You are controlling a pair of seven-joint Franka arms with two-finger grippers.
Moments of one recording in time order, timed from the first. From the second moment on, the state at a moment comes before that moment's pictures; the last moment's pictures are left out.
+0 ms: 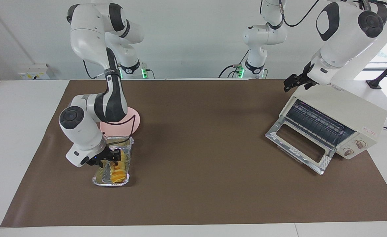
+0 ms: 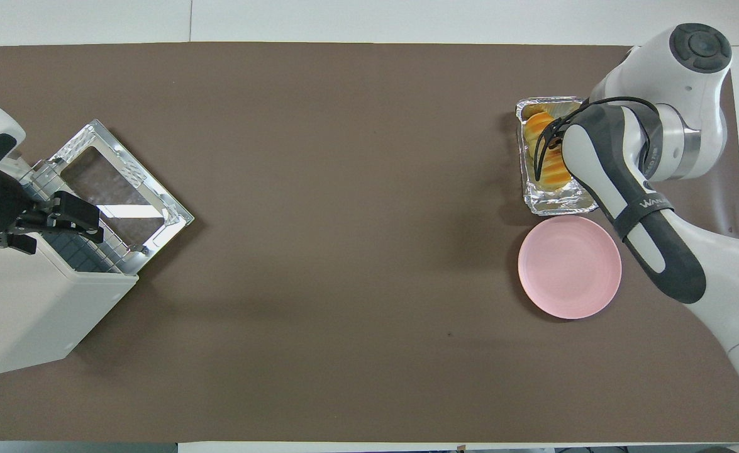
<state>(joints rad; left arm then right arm) -0.02 -0.01 -0.06 -1.68 -0.06 1.43 -0.15 0.01 0.54 0.01 -1.51 -0.02 2.06 -0.11</state>
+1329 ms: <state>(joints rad) -0.02 -0.01 -0.06 -1.68 -0.06 1.43 -0.15 -0.05 0.47 0.00 -1.73 -0.02 2.29 -0.27</state>
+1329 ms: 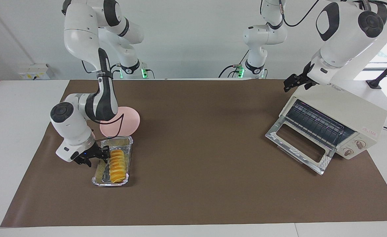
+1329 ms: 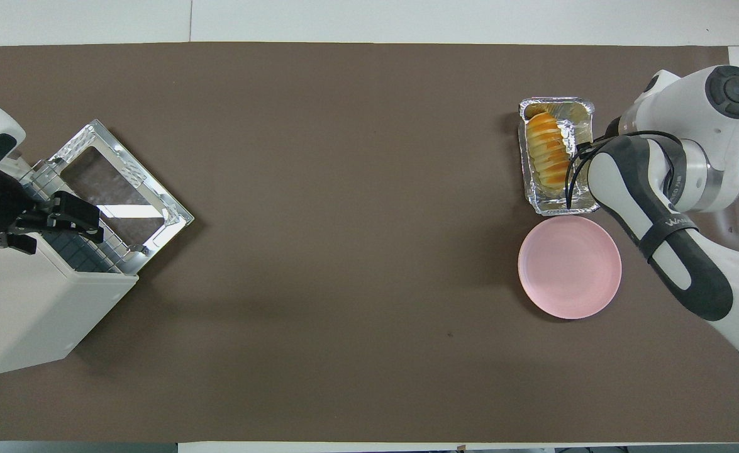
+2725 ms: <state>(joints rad) -0.02 -0.01 -0.06 -1.68 -0.06 1.43 -0.15 0.29 0.38 0.02 -1.43 0.10 1.77 0.21</state>
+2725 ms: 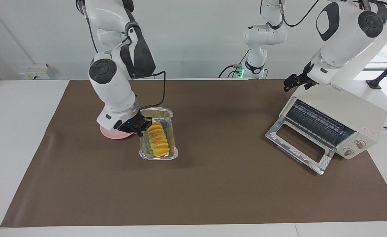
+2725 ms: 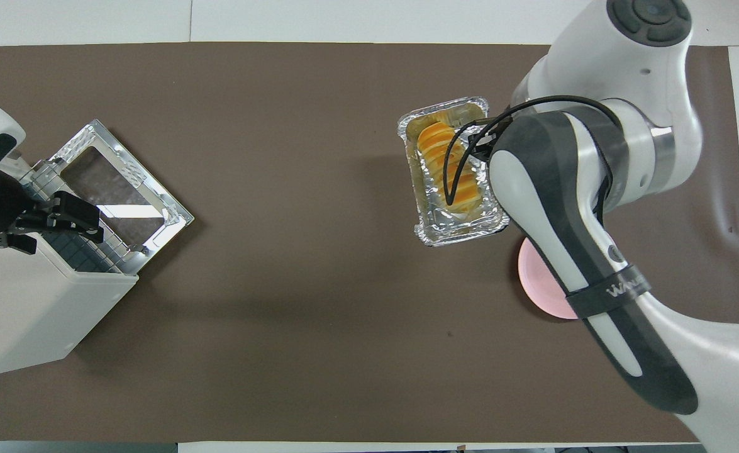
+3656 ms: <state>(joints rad) -0.02 -0.01 -0.06 -1.68 -0.06 1.43 -0.15 0.55 0.44 0.03 -1.74 0.14 2.31 0.46</state>
